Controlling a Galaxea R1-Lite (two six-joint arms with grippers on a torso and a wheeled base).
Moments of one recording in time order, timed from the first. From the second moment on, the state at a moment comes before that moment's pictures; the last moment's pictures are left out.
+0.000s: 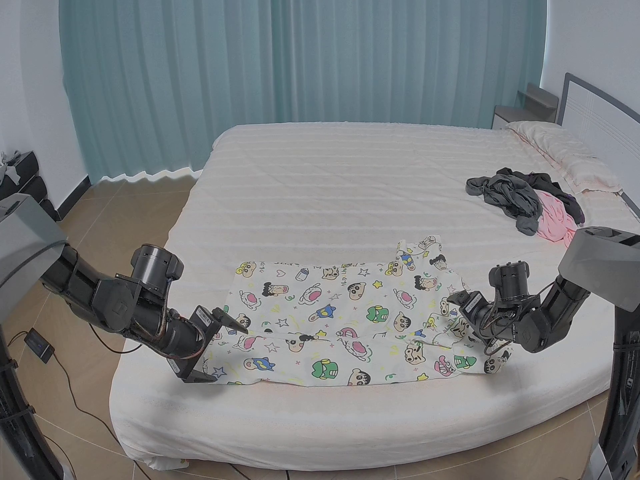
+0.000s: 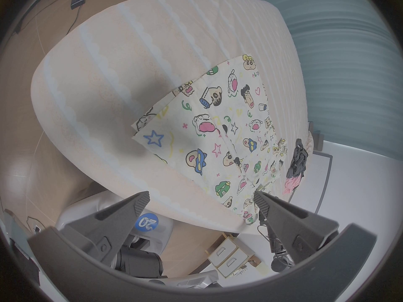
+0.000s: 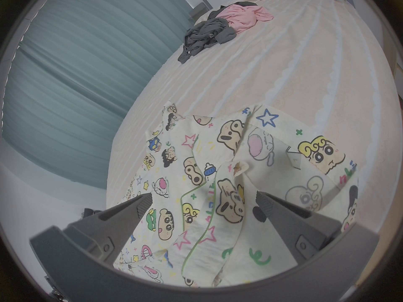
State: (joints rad) left arm -0.21 2.00 -0.88 -0.07 -0.43 -1.11; right arm 0.18 2.33 -0.85 -0.79 -0.05 0.97
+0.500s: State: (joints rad) left arm -0.21 1.99 -0.87 -0.08 -0.43 -1.11; right arm 0.18 2.37 -0.89 -0.79 -0.06 0.96
